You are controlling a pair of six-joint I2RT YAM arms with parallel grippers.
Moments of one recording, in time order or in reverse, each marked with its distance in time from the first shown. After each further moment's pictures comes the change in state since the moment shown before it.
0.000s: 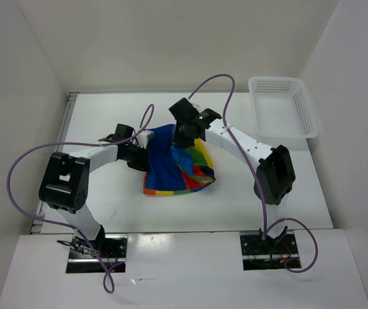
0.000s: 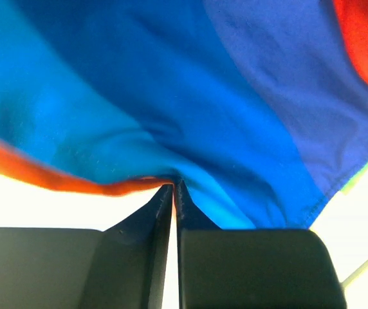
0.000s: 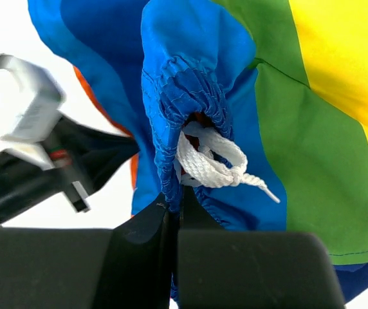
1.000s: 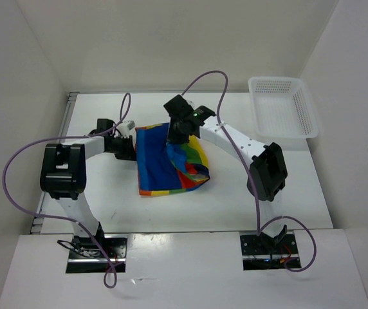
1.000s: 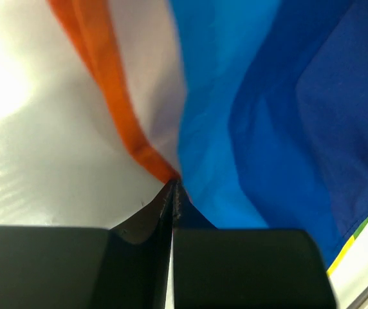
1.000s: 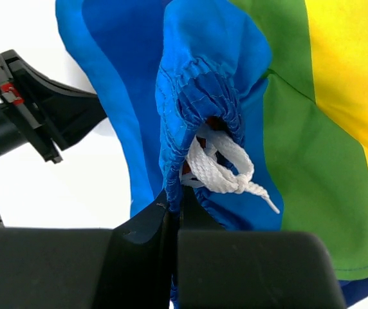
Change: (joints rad) left arm 0.241 0.113 0.080 0.057 0.124 -0.003; right arm 0.008 0.069 0.091 0.010 -0.015 -0.035
